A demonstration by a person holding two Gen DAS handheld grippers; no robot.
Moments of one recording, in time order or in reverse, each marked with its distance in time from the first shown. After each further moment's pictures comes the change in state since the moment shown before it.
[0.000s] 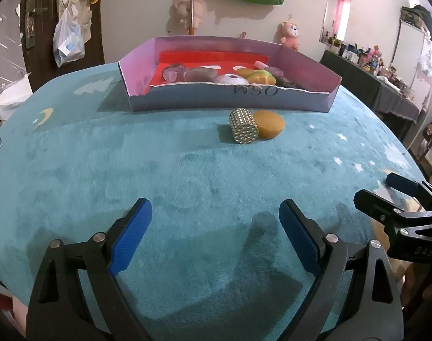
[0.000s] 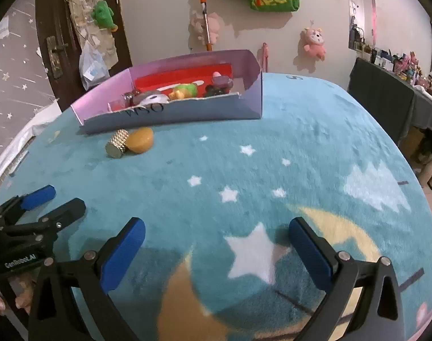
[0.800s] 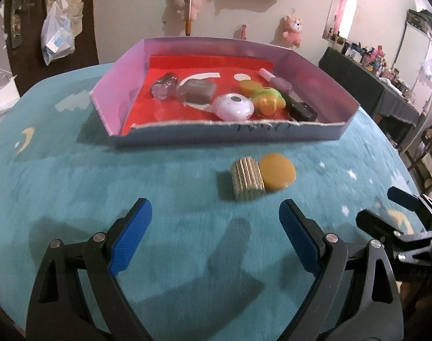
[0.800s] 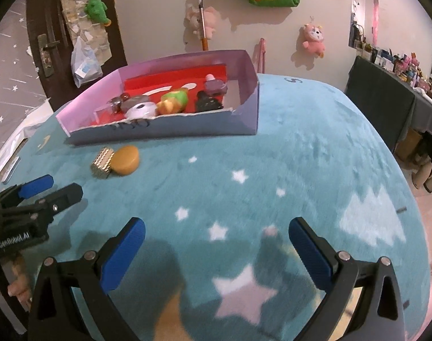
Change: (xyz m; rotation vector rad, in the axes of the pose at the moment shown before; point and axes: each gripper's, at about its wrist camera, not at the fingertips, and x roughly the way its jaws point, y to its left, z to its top) left arm 0.039 0.001 0.068 -0.013 0.080 -0.025; right arm 0.020 -0.010 0.043 0.005 0.054 -0.015
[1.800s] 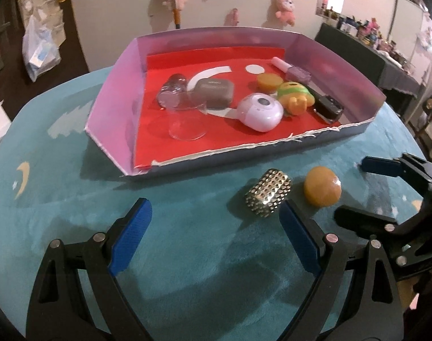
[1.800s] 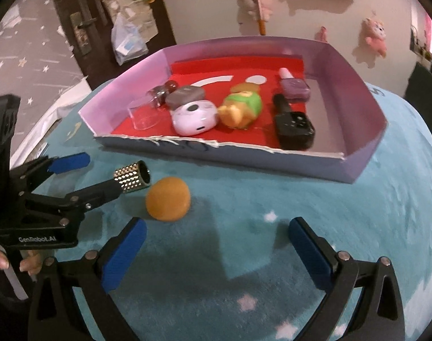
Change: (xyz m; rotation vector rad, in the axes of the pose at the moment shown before) left arm 0.023 0.031 0.030 0.126 0.072 -0.002; right arm 0.061 0.047 0.051 -0.154 0.100 0.253
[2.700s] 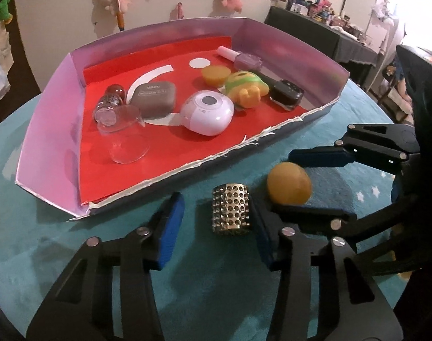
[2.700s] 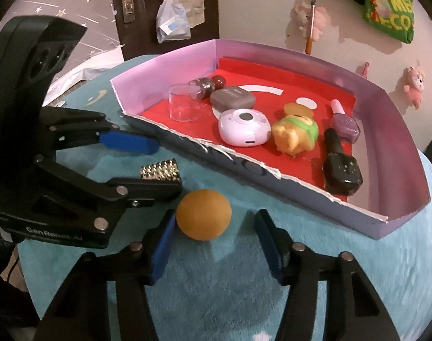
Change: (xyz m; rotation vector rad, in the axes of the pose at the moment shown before) left arm 0.019 -0.018 0.016 0.179 0.031 -0.186; right arm 0.016 0.033 0.011 -0.252 0.001 0.028
